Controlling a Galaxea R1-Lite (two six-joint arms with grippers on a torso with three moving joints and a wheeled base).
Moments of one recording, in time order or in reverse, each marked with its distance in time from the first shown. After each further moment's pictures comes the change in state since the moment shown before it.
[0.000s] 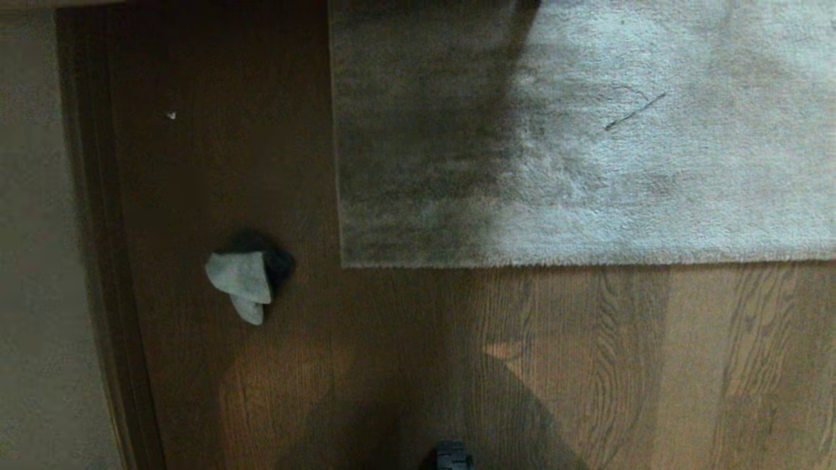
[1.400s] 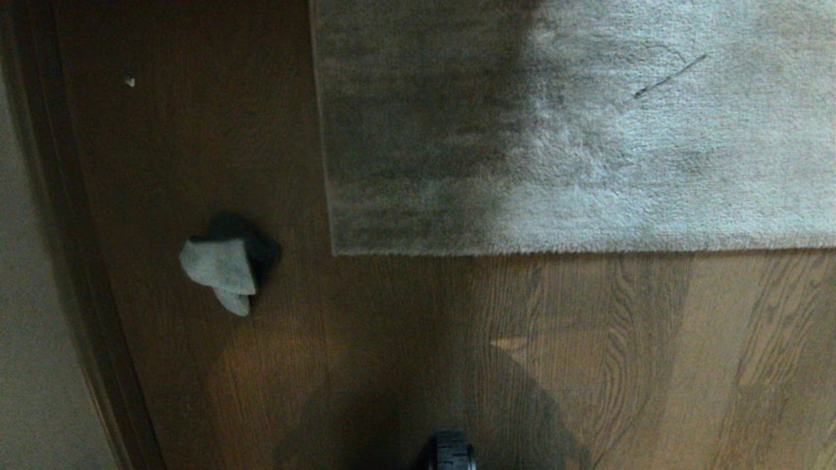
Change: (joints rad) left arm 0.000 0.000 0.000 0.000 0.003 0.000; right arm 0.000 0.000 0.000 0.000 0.000 0.000
